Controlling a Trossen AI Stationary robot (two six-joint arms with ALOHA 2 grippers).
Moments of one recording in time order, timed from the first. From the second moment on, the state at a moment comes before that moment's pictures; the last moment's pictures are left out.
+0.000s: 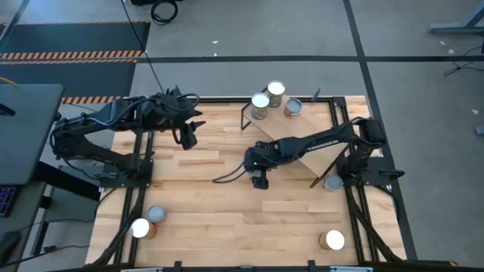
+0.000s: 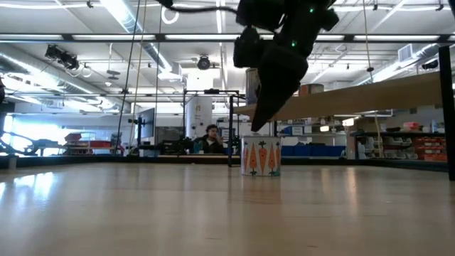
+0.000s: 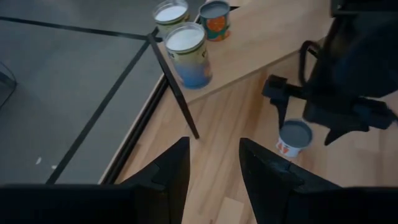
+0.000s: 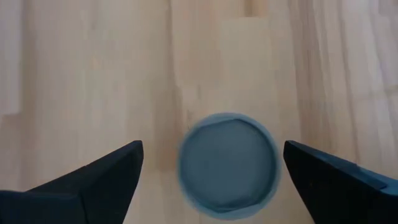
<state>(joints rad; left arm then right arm) 0.09 1.19 1.50 -0.95 -0.35 -0.04 0.04 1.80 1.25 -0.55 0.09 0.11</state>
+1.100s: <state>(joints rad) 0.09 1.14 1.50 -0.89 -0.45 -0.03 0.02 1.69 1.58 -0.98 0.08 0.26</state>
